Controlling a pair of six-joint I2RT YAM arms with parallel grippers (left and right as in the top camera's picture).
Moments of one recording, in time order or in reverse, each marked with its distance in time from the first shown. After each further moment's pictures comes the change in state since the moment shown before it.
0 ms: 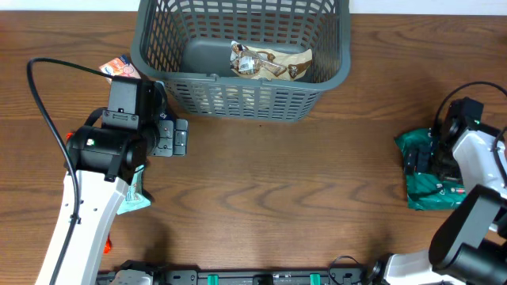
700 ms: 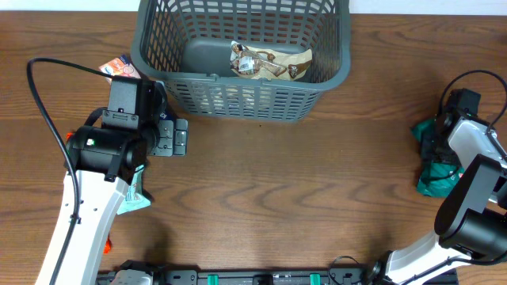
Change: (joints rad) left arm 0.000 0.000 0.000 0.002 0.000 0.000; right arm 0.002 0.173 0.048 0.261 0.103 -0.033
